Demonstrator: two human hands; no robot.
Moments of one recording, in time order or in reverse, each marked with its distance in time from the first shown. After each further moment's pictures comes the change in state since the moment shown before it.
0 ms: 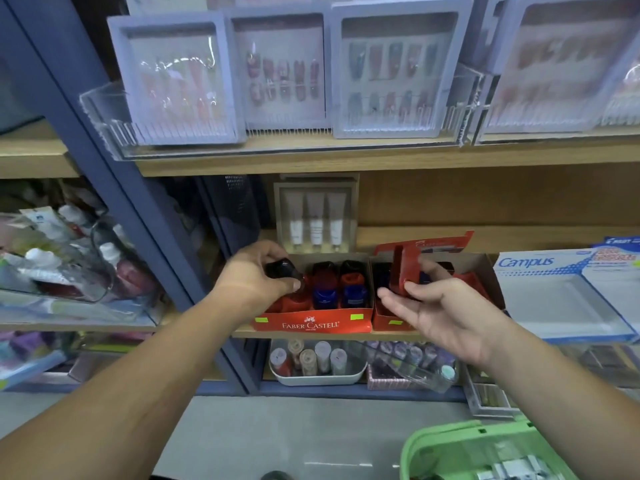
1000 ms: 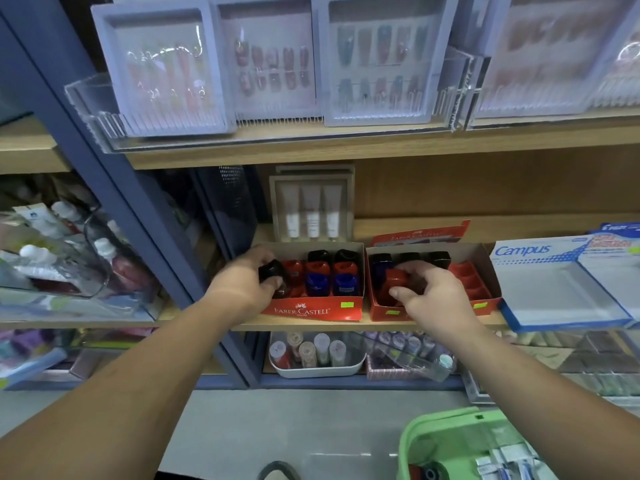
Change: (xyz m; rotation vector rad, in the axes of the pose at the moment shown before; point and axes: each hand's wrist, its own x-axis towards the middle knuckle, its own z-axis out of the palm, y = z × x) left_hand 0.006 -0.026 0.002 0.276 -0.062 -0.023; right_hand 0.016 0.020 -0.014 -1.192 0.248 -0.436
